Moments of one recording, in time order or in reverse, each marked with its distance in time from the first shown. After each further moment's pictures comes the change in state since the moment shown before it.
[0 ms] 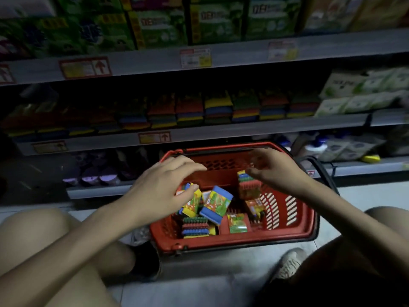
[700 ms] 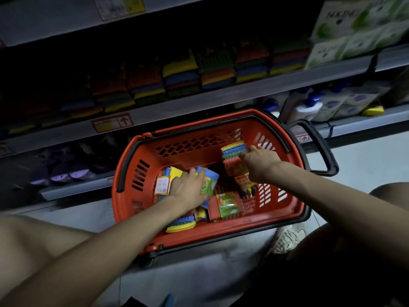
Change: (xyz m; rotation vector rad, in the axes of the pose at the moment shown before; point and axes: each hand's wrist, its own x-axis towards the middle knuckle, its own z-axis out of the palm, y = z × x) left_hand 0.097 -0.020 0.227 0.385 -0.496 -0.257; right_hand 0.045 0.105 0.072 -0.612 -0.435 0.134
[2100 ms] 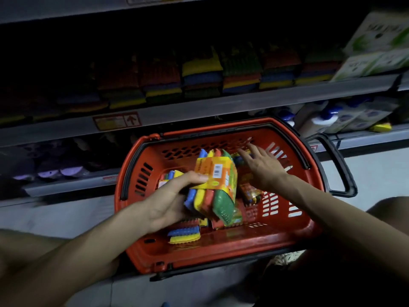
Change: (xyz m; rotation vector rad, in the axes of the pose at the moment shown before) left_hand -0.065 -0.054 -0.083 -1.971 -0.539 -0.194; right_hand 0.062 -0.001 0.024 -0.068 0.112 -0.068
